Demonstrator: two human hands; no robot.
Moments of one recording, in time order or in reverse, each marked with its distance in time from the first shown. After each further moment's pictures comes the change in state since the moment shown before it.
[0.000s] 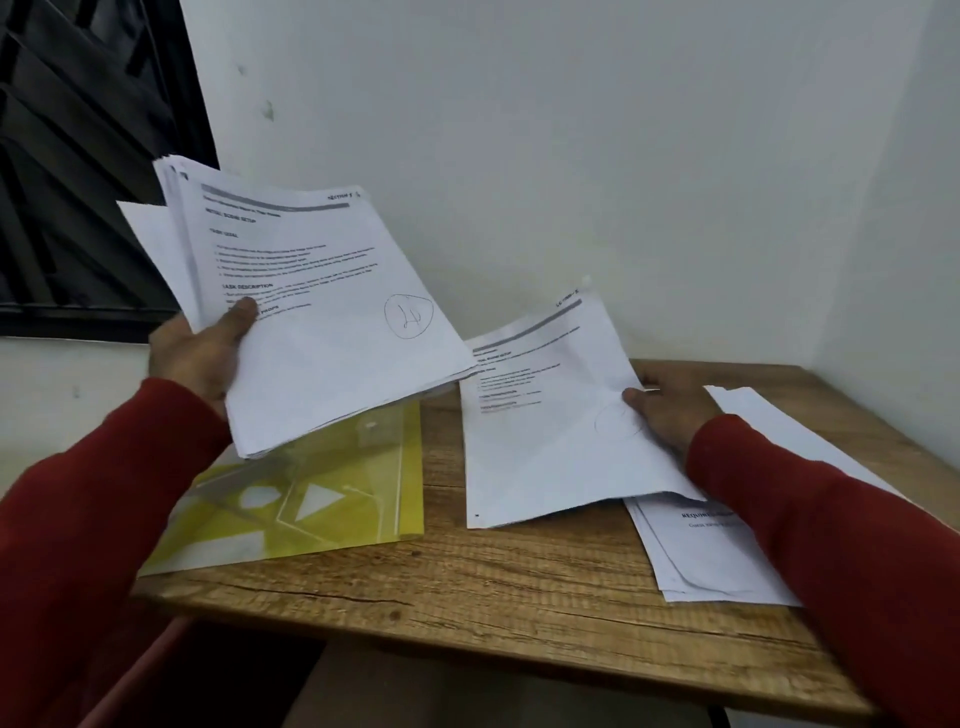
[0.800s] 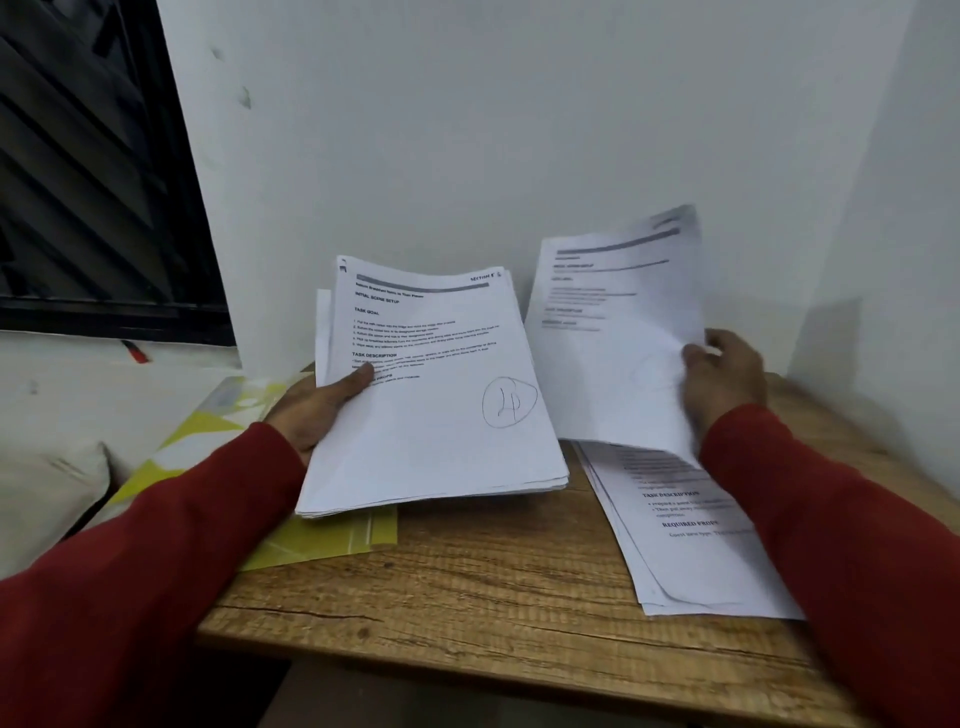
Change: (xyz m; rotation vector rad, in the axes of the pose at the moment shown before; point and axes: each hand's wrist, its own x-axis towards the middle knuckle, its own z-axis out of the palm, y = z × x) left_hand -0.042 -0.067 0.059 0.022 -0.442 -0.447; right_hand 0.020 0.000 -0.038 0.077 0.552 -0.045
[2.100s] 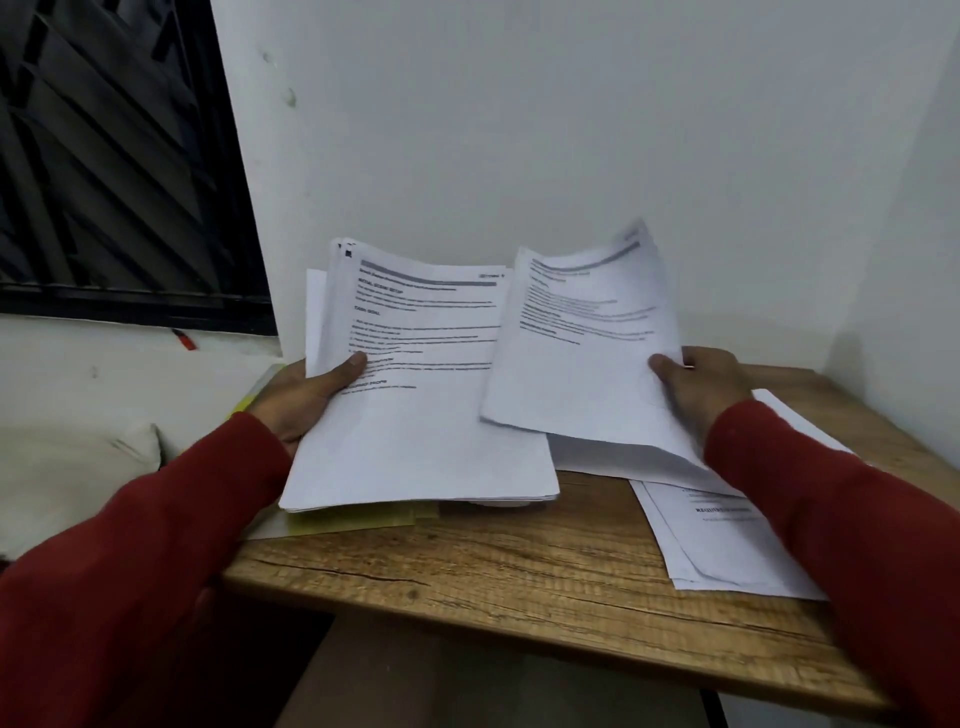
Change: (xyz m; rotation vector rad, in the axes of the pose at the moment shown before) left_hand -0.041 0.024 -0.035 0.084 0.085 0.059; right_hand -0.037 -0.019 0.012 -0.014 -0.349 0.091
